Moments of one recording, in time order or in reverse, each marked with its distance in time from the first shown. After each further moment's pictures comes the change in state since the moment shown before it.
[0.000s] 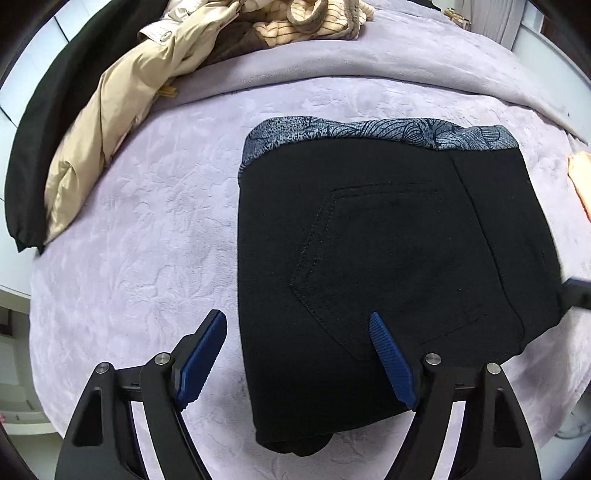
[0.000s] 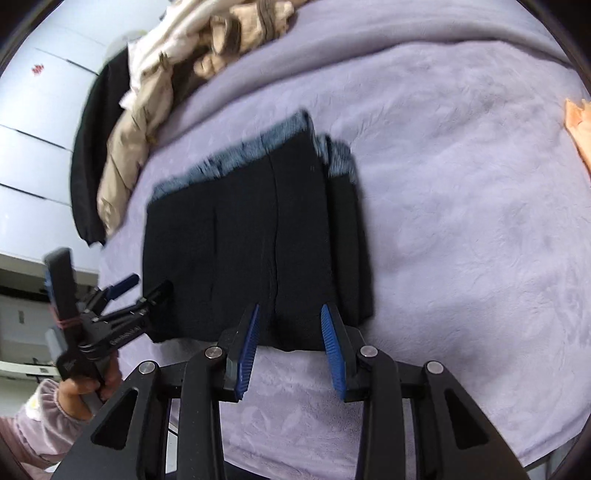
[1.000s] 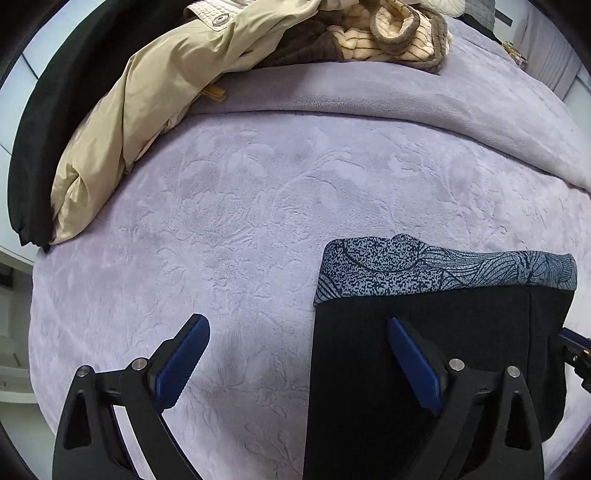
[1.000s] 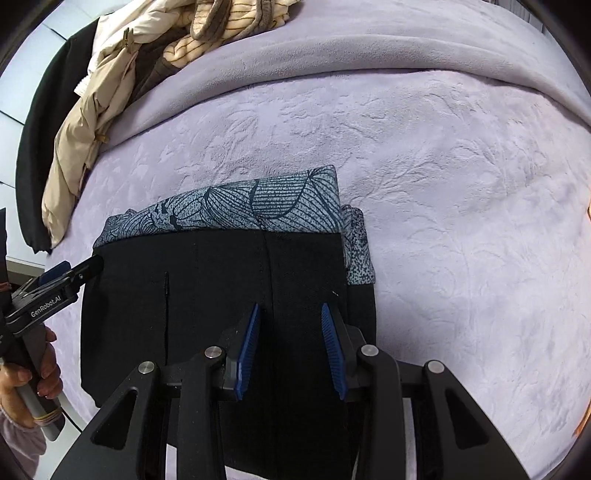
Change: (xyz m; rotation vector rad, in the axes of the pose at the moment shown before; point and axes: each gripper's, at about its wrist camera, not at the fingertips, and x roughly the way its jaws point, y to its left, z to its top) left arm 0.025 0.049 0.077 -0.186 0.013 0.055; right arm 0.034 0.025 0.081 -0.041 -0.040 -0.148
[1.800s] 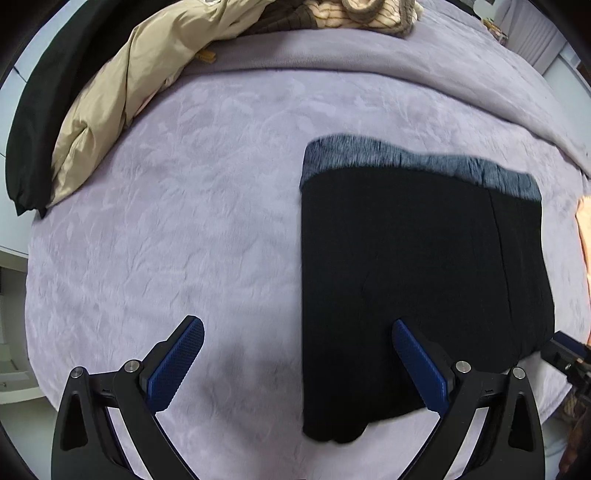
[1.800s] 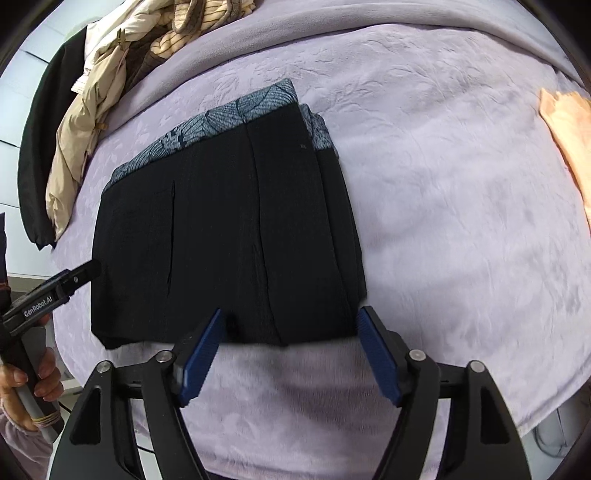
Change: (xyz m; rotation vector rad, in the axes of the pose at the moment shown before) left arm -0.039 0.006 -0.064 0.067 0.124 -0.070; right arm -0.041 0.001 -0.095 0.147 0.033 -0.023
